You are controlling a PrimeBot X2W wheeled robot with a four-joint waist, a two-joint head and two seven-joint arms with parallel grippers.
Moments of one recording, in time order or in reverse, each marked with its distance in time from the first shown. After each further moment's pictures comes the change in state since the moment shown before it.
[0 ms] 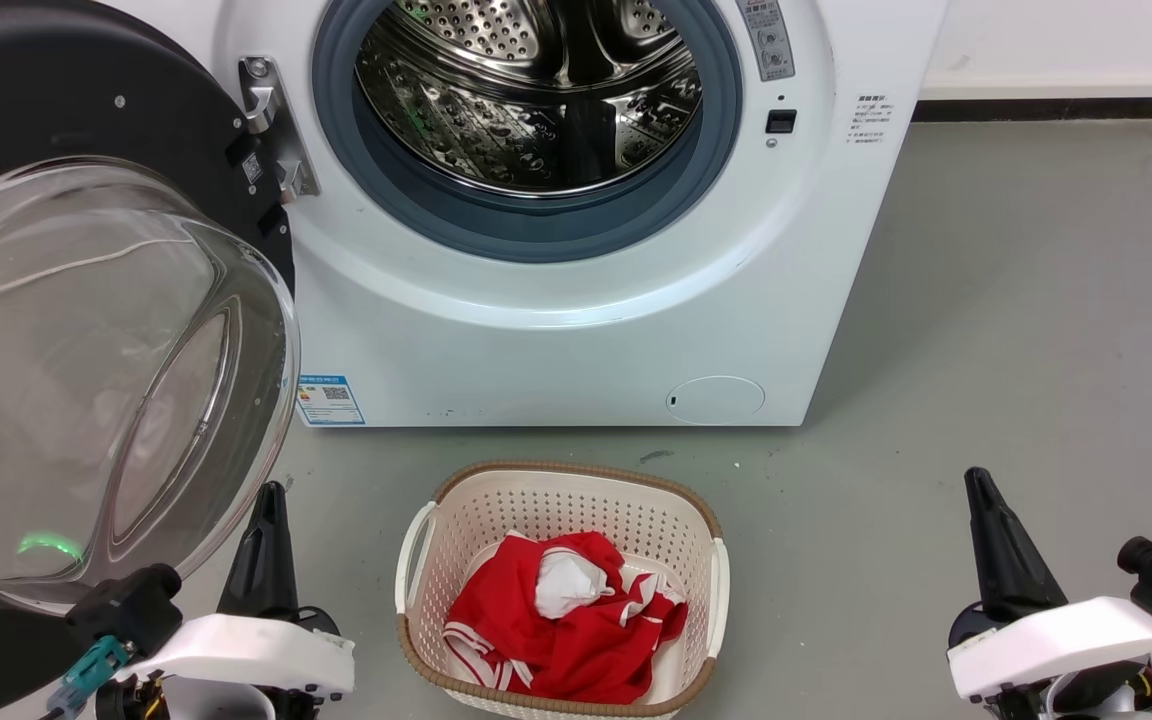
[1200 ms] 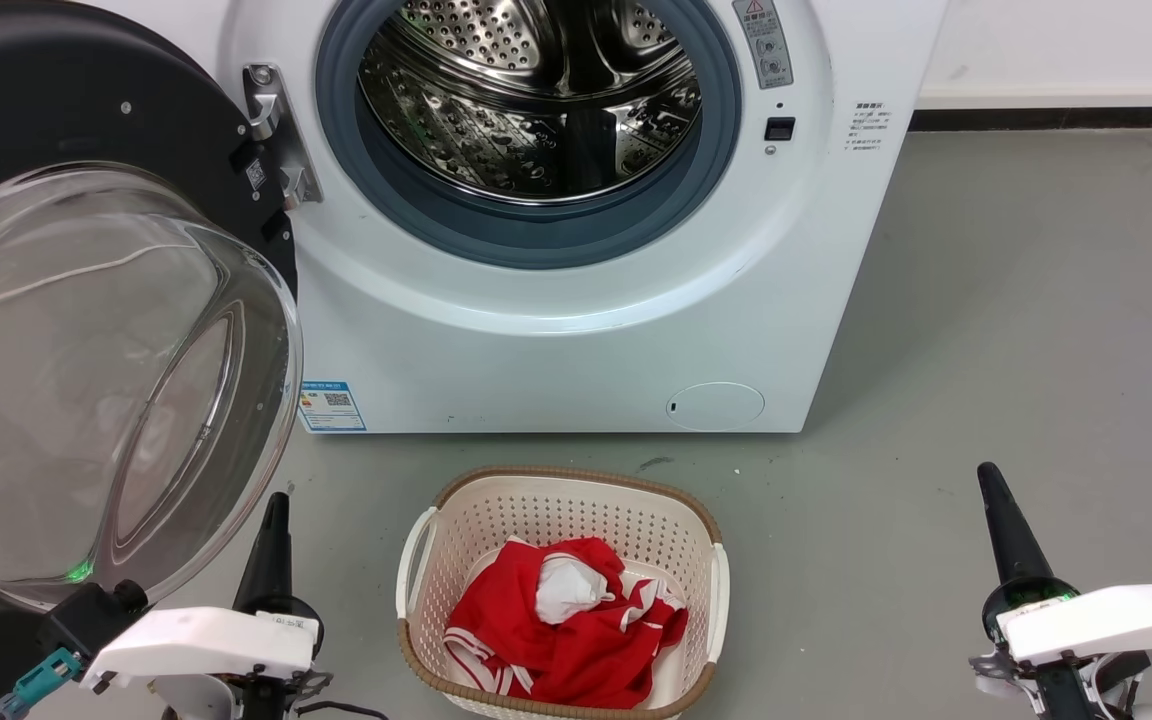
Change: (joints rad) left arm -0.029 -0.011 0.035 0.053 -0.520 -0.035 0.128; right arm -0.046 -0.012 -0.020 0.069 0.524 0.000 0.071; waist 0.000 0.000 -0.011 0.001
